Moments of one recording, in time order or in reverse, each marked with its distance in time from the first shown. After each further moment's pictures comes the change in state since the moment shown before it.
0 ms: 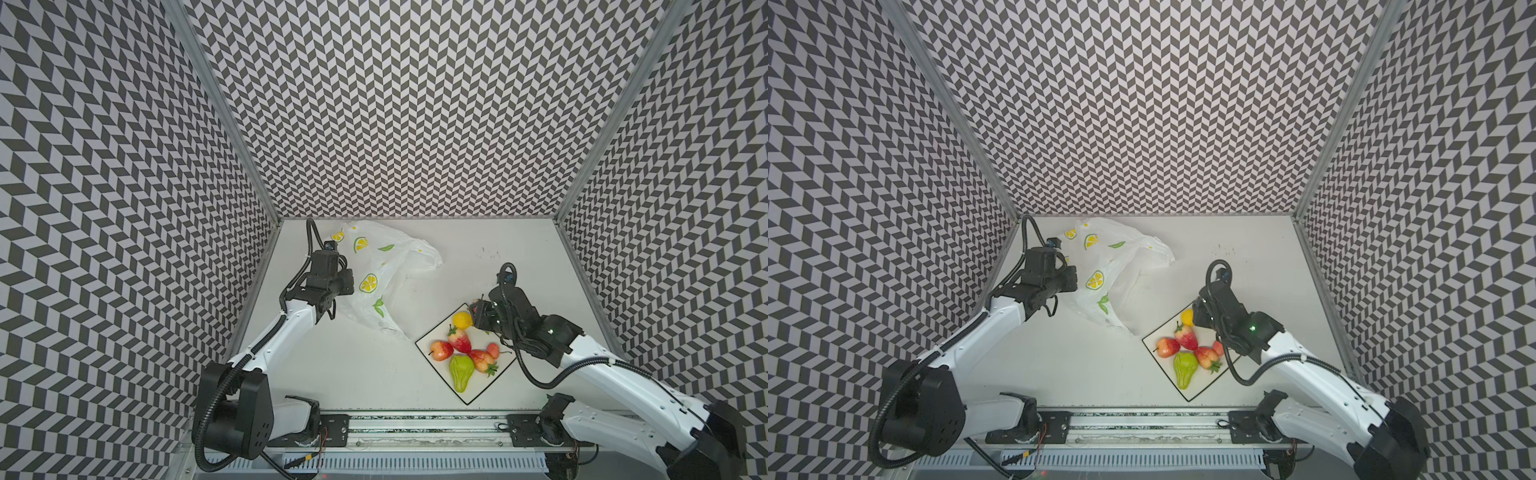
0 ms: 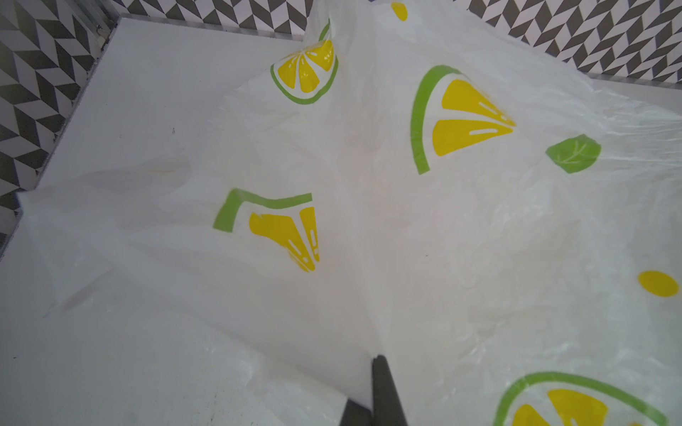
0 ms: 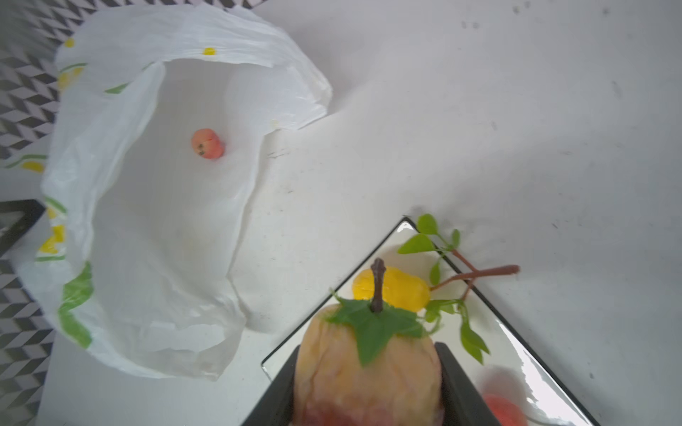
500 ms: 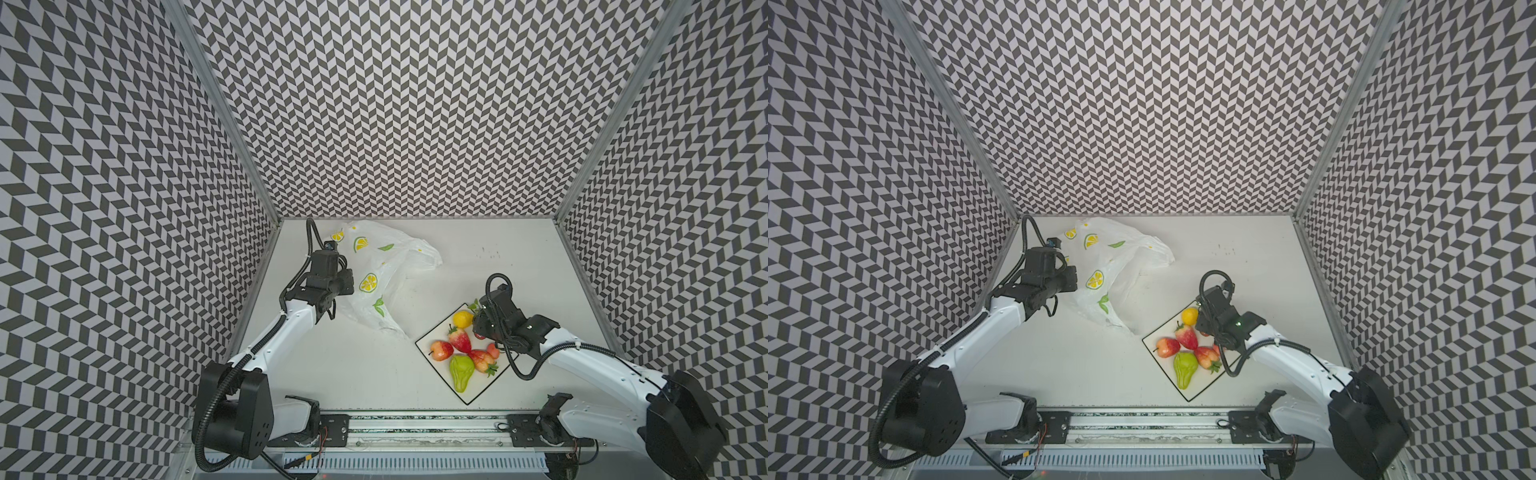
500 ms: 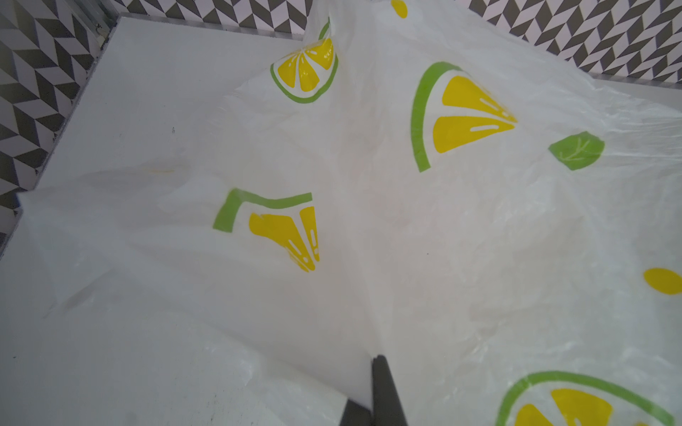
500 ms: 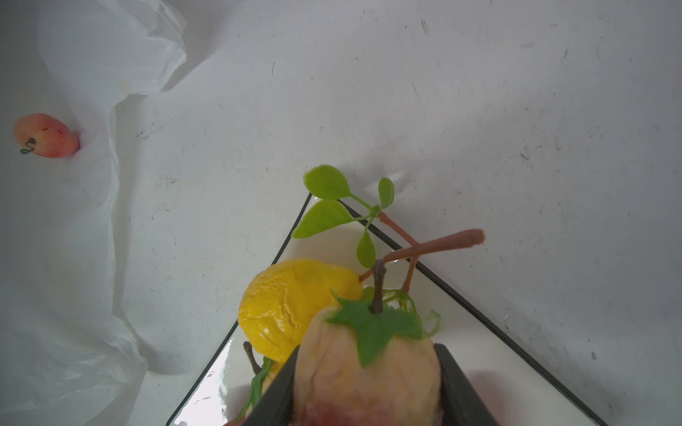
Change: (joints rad) left arm 0.000 0.000 0.002 -0.002 0.001 0.000; right arm -0.051 0.175 -0.105 0.124 -0.026 0.106
